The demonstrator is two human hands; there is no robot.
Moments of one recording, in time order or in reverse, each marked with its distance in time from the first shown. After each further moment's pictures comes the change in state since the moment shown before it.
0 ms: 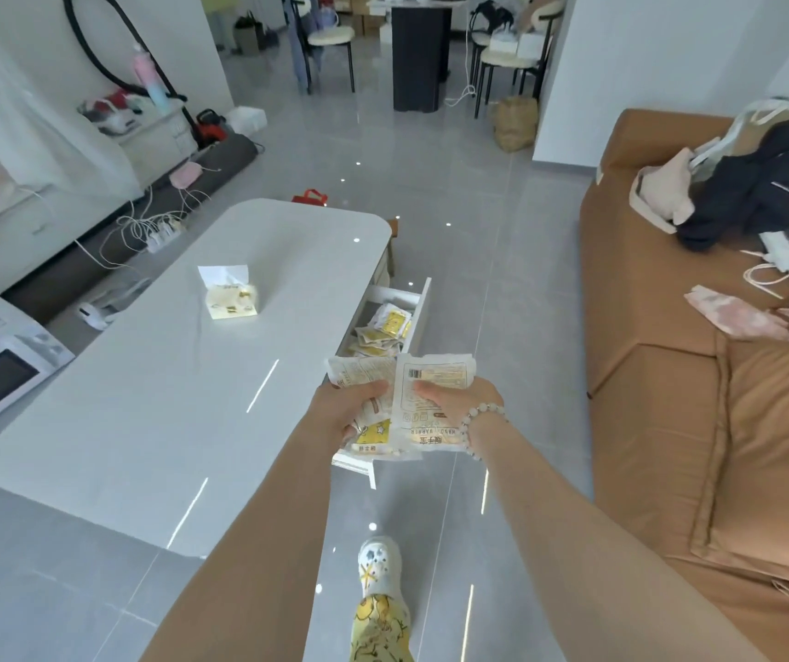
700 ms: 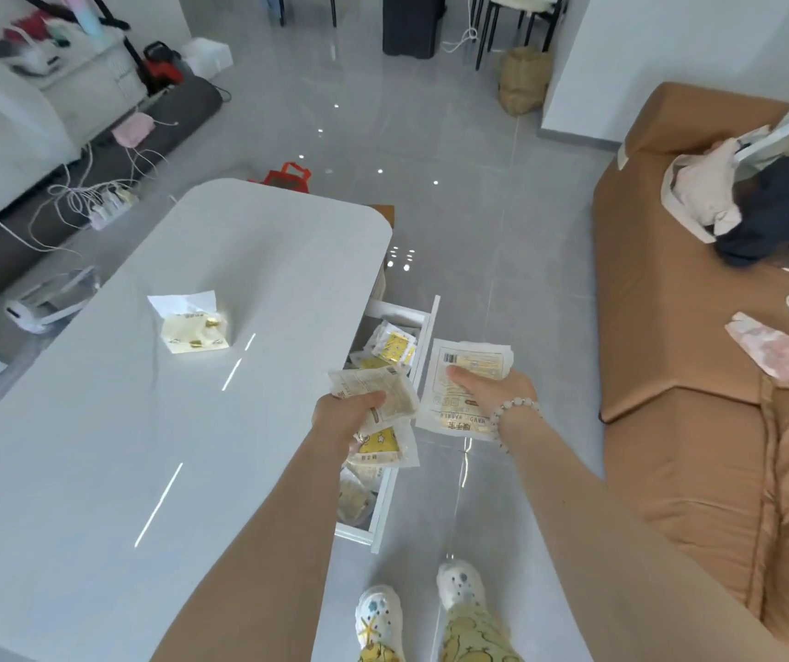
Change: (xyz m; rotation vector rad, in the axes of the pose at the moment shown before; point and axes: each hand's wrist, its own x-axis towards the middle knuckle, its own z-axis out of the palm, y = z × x) left_hand 0.238 0.107 -0.007 0.008 0.102 -0.205; right_hand 0.222 -0.121 0.022 -0.010 0.137 0.118
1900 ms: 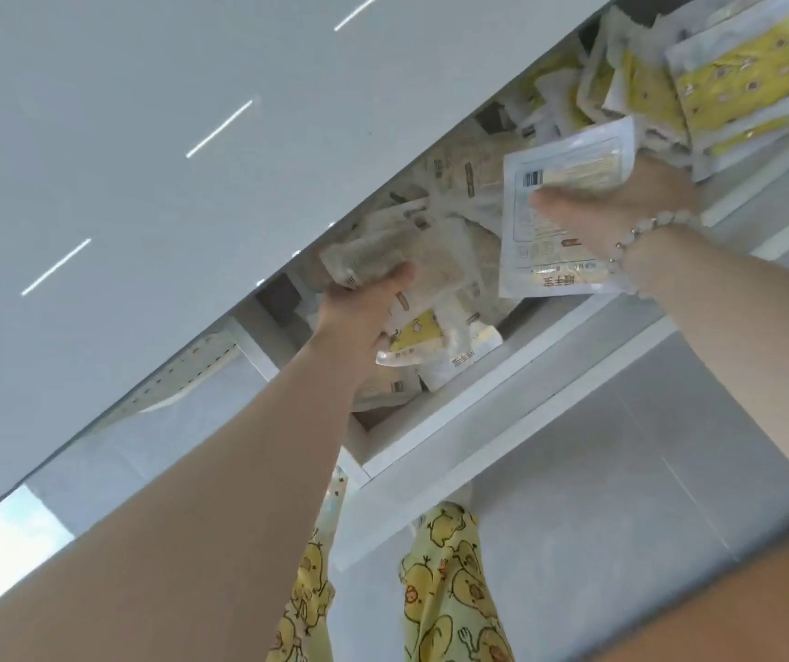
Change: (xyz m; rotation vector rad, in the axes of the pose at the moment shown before) left_hand 0.391 -0.277 -0.025 -0.465 0.474 -0.433; right_hand 0.388 0.203 0.303 -0.984 -0.325 -0.267
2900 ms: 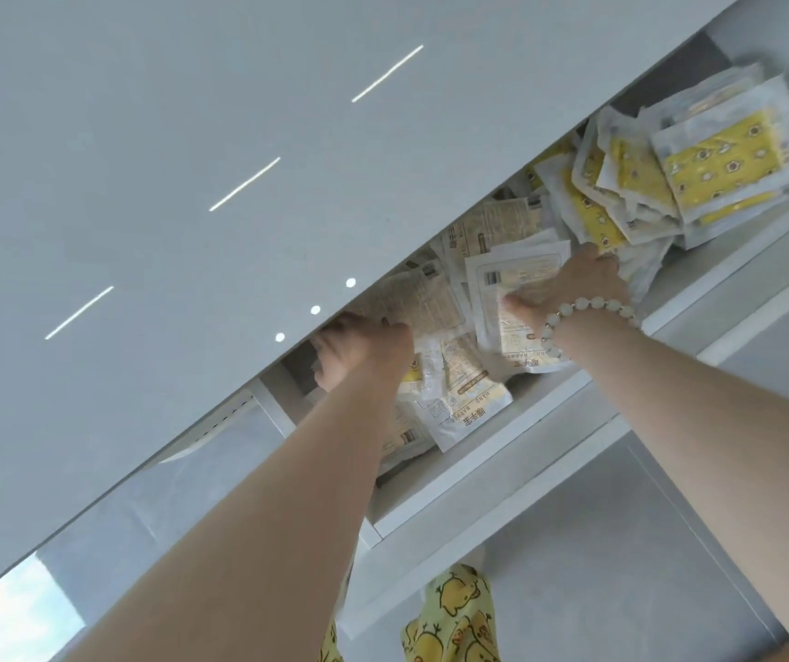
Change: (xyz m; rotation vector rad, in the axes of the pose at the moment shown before) left_hand -0.008 0.022 0.012 0.653 0.283 0.167; right_hand -0.014 -0.015 0.028 -0.408 -0.049 -0.035
